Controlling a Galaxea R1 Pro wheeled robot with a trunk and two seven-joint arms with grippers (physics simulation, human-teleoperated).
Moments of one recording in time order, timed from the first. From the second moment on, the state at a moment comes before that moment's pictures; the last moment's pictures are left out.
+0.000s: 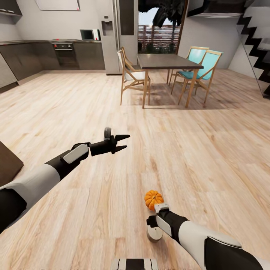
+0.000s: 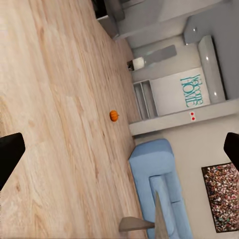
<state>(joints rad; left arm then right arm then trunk) -1.26 0.22 -0.95 -0.60 1.71 0.65 -0.61 -0.86 0.14 1.33 -0.14 -1.26 0.34 -0.19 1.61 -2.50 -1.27</state>
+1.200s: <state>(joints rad) -1.26 0.20 -0.95 -0.60 1.71 0.65 -0.61 -0.86 0.14 1.33 -0.14 -1.19 0.26 -0.19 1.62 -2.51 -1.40</state>
